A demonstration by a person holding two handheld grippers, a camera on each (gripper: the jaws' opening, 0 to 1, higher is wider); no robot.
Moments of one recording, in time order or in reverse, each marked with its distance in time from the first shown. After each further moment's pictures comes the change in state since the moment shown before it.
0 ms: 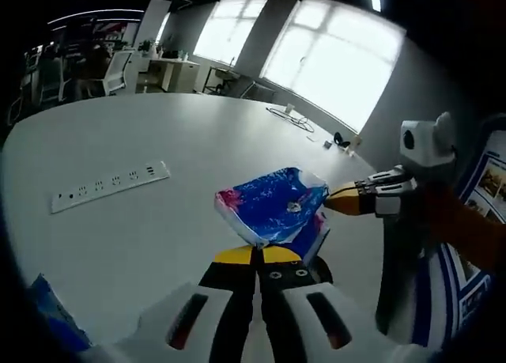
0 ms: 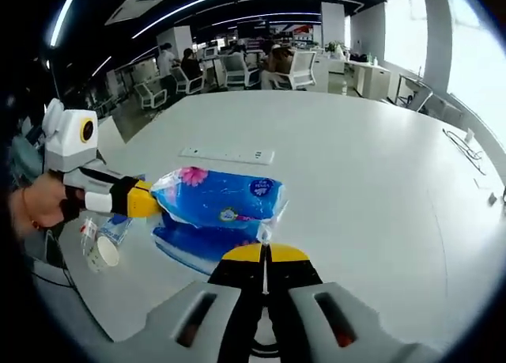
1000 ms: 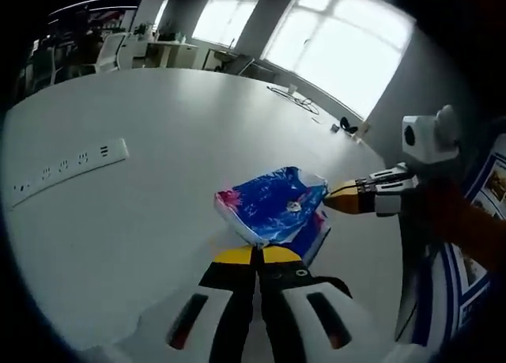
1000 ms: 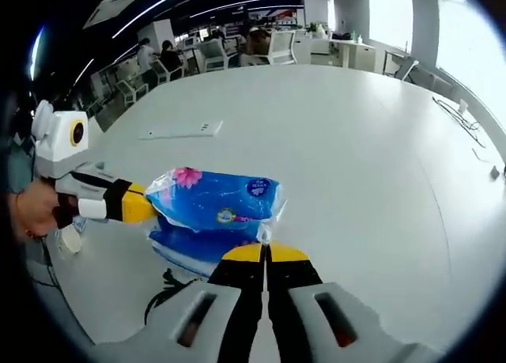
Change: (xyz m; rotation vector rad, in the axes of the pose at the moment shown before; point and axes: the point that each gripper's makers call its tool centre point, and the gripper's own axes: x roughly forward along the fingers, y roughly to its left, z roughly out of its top) left arm 0.120 -0.006 -0.028 -0.022 0.087 0.002; right arm 0.052 -0.102 -0.054 0.071 0.085 -0.035
